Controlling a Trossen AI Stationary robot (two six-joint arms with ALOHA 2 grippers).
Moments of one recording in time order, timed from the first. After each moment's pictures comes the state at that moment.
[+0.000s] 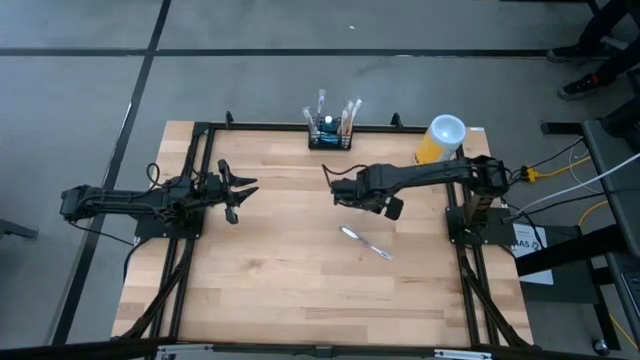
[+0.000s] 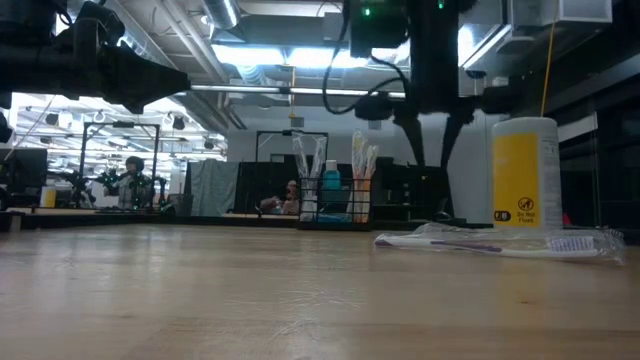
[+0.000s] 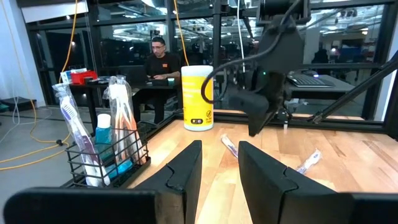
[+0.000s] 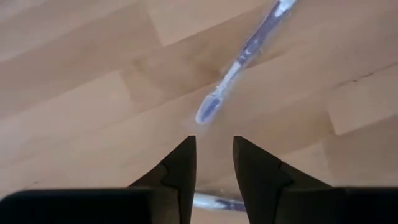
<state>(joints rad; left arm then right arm) 0.09 0.27 0.01 0.35 -0.22 0.02 0.01 1.84 1.44 -1.18 0.18 1.95</state>
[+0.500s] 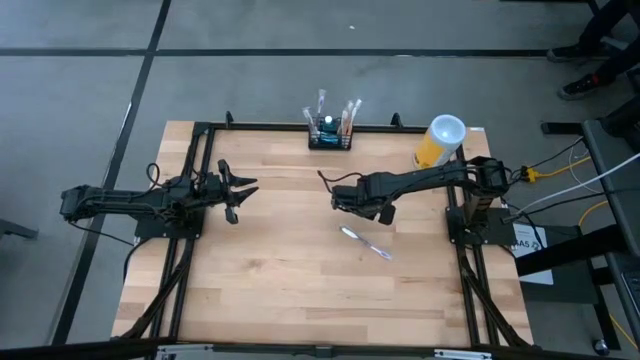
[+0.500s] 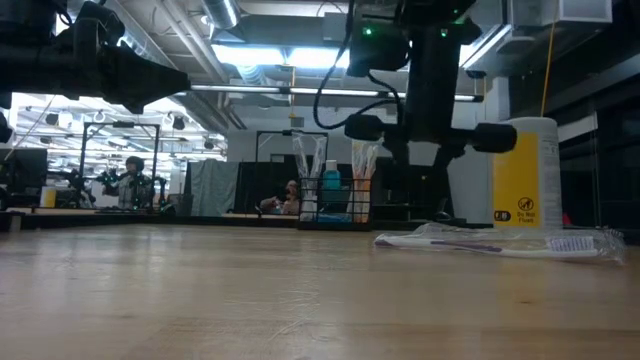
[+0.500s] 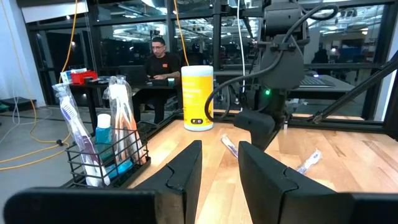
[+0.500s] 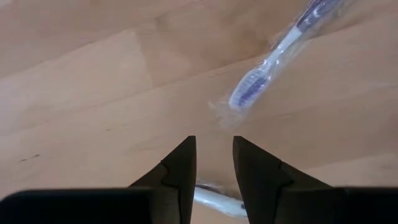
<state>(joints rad) 0.08 0.27 0.01 0.35 -0.22 0.02 0.01 1.85 1.28 -0.89 0.14 1.87</state>
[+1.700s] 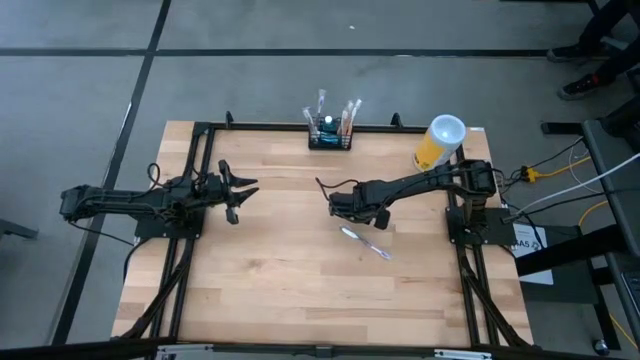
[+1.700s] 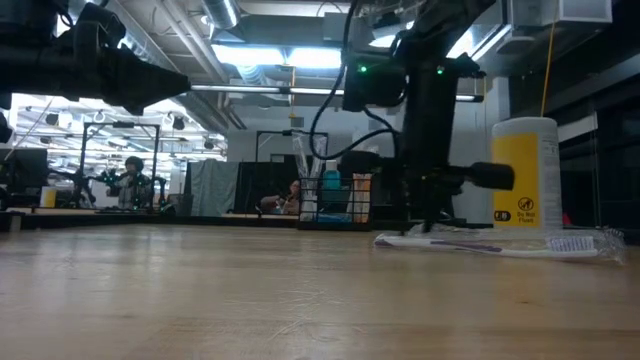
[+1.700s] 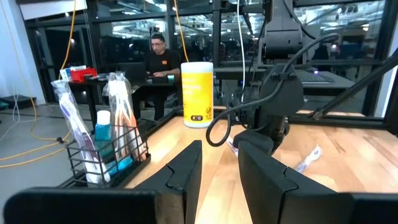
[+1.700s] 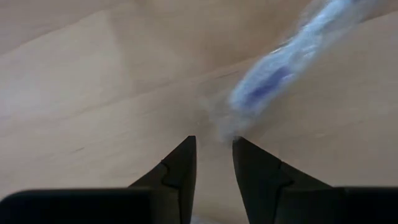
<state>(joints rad) 0.09 0.28 0.01 0.34 -0.22 0.02 0.02 1.93 1.22 -0.74 0.15 1.89</state>
